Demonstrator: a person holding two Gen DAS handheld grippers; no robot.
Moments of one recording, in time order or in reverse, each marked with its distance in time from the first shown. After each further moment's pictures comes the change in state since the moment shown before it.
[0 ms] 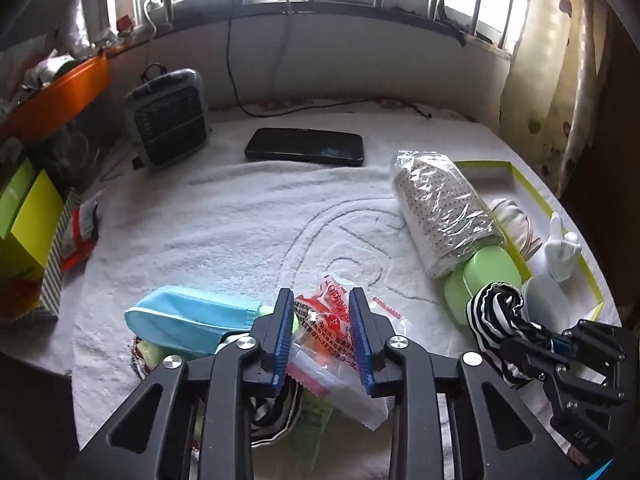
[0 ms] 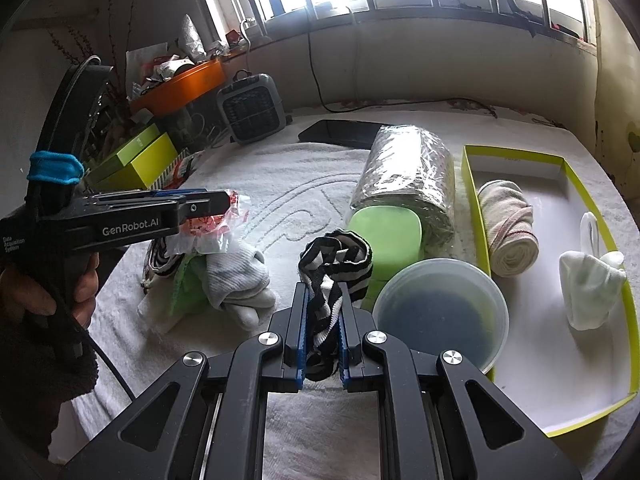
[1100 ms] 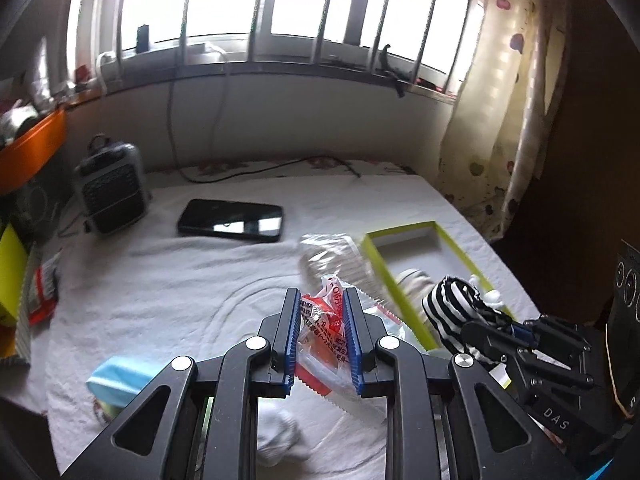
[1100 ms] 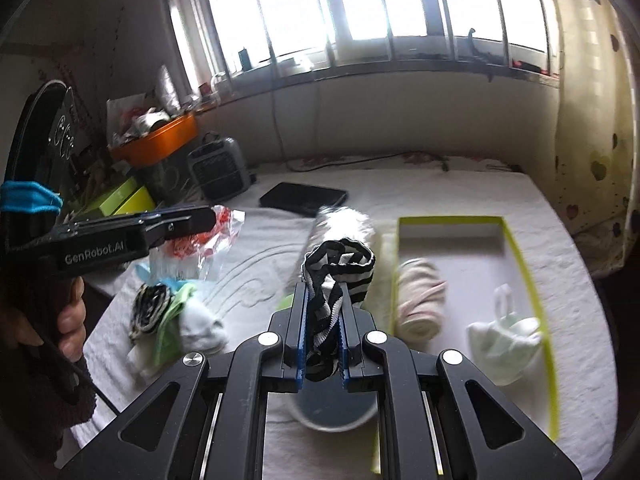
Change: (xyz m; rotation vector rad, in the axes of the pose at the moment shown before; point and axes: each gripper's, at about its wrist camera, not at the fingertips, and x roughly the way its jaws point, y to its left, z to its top) left arm -0.041 -0.050 0.045 0.020 -0.147 -0.161; right arm -0.056 -0.040 0.045 0.026 -0.133 -0.092
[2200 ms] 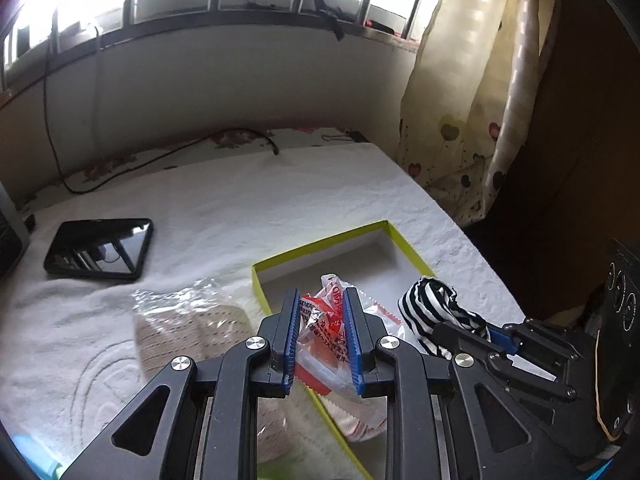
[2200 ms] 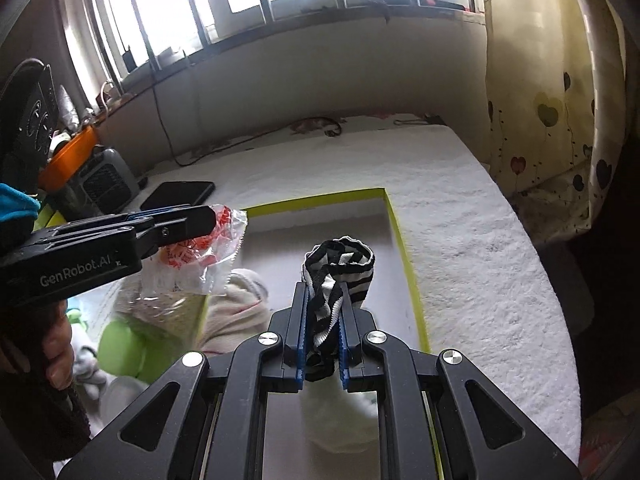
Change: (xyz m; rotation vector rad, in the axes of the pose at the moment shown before) left arm 0.141 -0.105 0.048 0.080 0.130 -0.126; right arm 0.050 -0.135 0.010 0.144 0.106 -0.166
